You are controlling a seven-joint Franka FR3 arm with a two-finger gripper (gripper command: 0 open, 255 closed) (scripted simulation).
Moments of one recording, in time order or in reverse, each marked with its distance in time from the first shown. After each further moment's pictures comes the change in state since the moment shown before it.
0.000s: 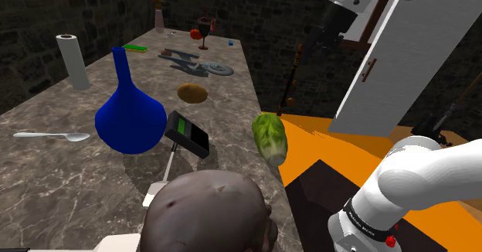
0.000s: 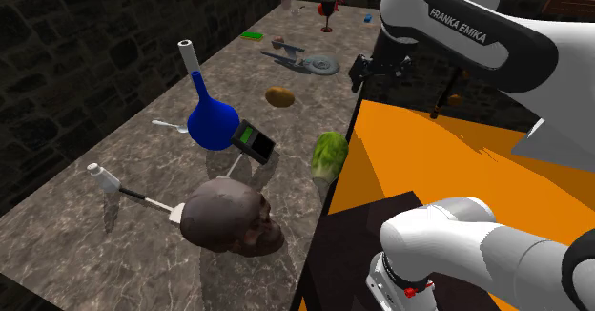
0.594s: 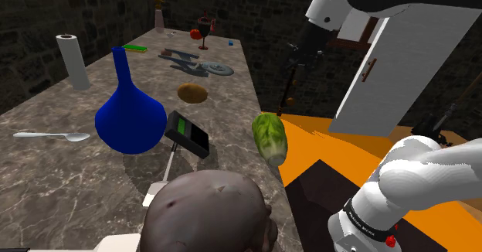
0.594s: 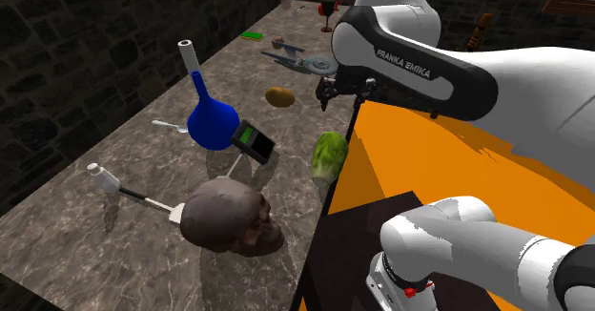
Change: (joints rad) arm 0.010 0.009 0.189 -0.103 0.075 0.111 0.246
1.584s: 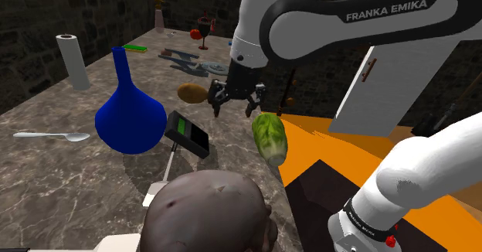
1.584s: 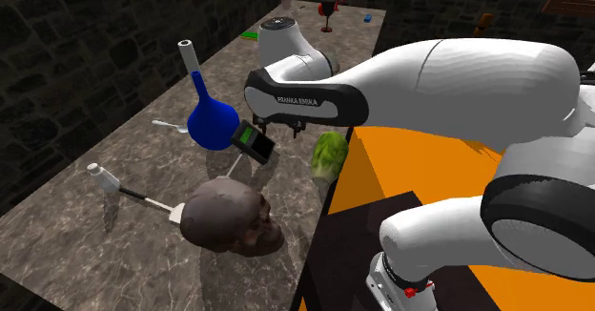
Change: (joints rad) arm -0.051 0.358 0.428 0.098 0.035 0.247 0.567
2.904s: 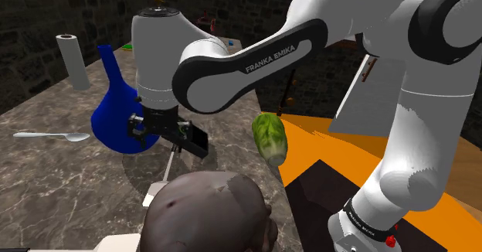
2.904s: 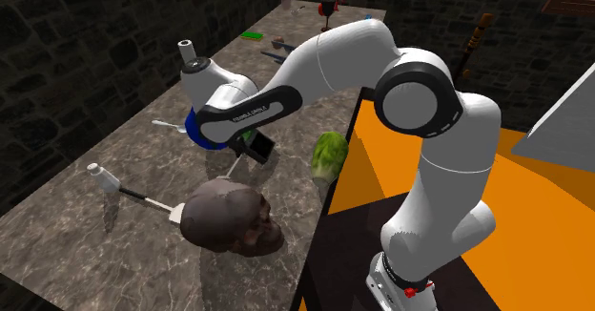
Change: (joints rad) arm 0.090 0.749 0.221 0.445 -0.575 0.086 0.810
